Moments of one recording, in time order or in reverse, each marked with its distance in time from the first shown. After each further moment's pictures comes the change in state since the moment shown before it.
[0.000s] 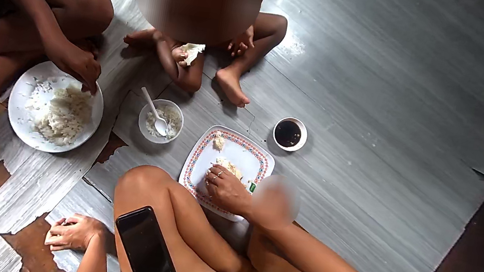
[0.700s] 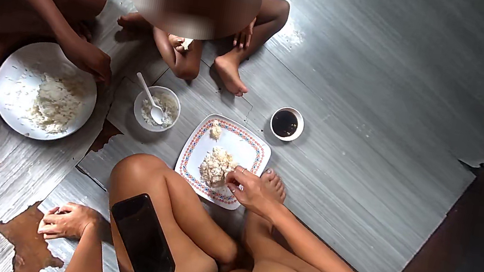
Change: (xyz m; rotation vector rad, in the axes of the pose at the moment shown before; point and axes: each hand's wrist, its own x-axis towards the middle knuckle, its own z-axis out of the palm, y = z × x) left_hand 0.003 -0.005 0.002 0.015 -0.001 0.021; right_hand -0.042 -0.009 -0.057 0.374 -0.144 0.512
